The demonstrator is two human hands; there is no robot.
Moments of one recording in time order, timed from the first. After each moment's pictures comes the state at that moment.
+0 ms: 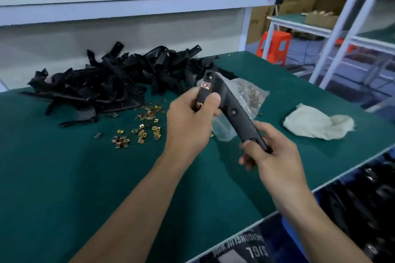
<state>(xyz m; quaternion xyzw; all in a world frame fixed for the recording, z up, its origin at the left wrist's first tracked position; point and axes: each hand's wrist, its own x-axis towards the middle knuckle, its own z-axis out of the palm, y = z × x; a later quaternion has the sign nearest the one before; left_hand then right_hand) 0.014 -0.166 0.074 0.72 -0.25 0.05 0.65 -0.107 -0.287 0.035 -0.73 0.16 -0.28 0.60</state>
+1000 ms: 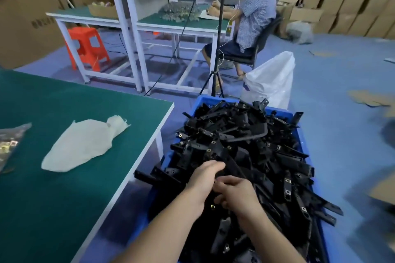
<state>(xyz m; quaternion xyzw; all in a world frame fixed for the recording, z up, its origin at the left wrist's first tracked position) -0.267 -0.510 -0.065 0.60 -0.26 -0.63 0.41 -0.383 -0.505 -0.088 -0.42 0.63 -0.29 0.59</state>
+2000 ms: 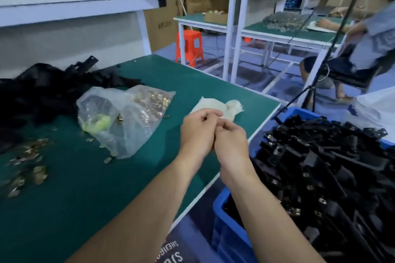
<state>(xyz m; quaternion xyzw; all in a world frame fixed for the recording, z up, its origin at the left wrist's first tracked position) -0.080 -0.378 0.030 0.68 -0.30 -0.20 0.63 -0.152 -0.397 0.024 -0.56 0.41 -0.37 0.62</state>
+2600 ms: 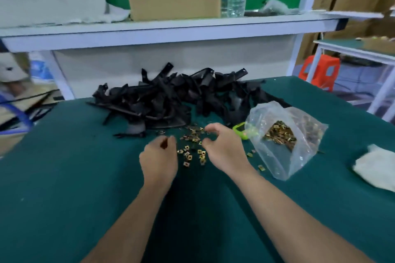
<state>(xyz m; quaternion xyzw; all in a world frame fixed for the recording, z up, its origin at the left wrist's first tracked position) 0.120 -0.052 -0.003 0.87 0.05 0.15 0.46 0.088 -0.213 0.015 -0.86 0.08 -0.14 0.49</state>
